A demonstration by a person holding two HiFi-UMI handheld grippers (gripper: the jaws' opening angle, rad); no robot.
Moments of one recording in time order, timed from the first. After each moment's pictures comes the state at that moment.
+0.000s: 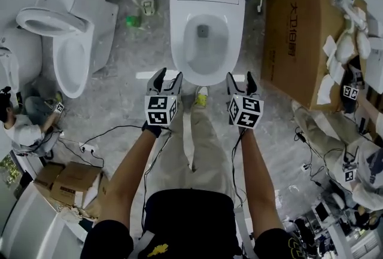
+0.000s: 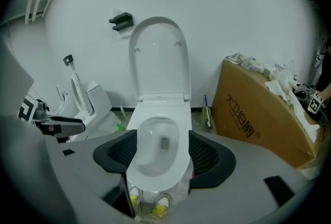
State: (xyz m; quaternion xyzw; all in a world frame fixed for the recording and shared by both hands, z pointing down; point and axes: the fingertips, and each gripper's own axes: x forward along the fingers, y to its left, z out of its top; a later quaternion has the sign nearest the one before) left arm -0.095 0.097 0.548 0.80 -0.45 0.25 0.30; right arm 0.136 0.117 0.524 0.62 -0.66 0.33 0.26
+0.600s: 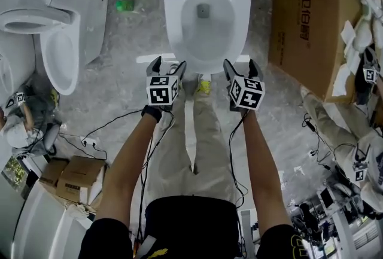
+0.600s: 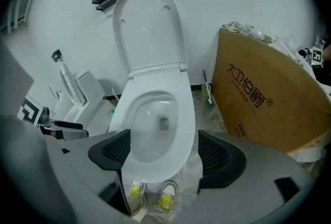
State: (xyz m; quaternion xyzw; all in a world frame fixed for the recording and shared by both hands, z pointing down) left arm -0.095 0.116 0.683 0.76 -0.42 0.33 0.38; right arm 0.137 0.137 0.653 0.60 -0.62 0.41 0.28
